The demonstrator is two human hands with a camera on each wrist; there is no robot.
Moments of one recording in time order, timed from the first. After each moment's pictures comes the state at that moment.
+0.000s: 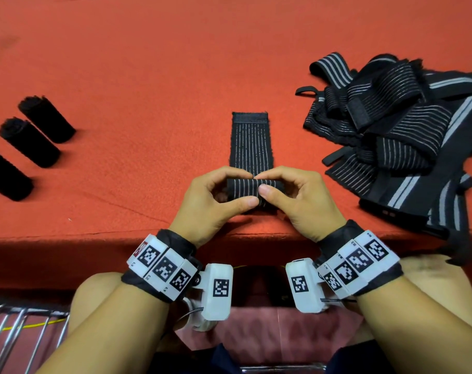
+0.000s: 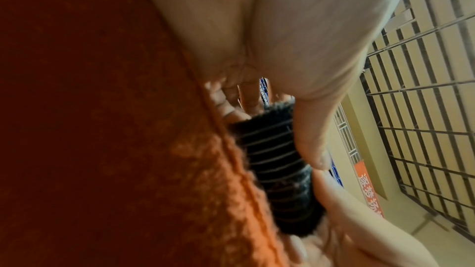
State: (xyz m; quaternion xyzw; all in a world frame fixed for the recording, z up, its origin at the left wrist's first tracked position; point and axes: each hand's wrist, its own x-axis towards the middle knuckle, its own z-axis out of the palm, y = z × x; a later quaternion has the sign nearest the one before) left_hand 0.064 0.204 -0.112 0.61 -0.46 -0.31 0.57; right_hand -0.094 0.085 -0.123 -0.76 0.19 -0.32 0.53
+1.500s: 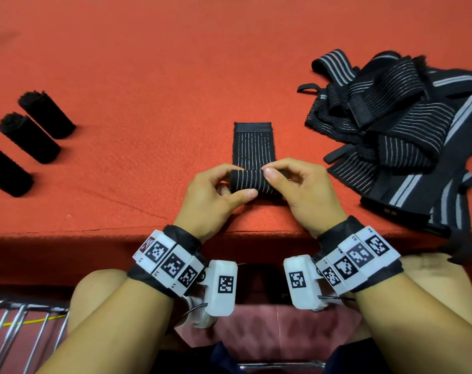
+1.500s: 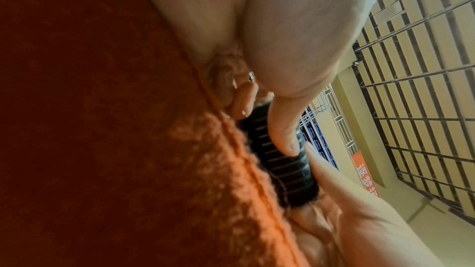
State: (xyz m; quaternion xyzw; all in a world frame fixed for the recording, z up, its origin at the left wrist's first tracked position) left_hand 0.067 0.196 -0.121 0.67 -0.44 -0.27 0.53; right_hand -0.088 0.083 -0.124 -0.72 0.27 -0.36 0.53
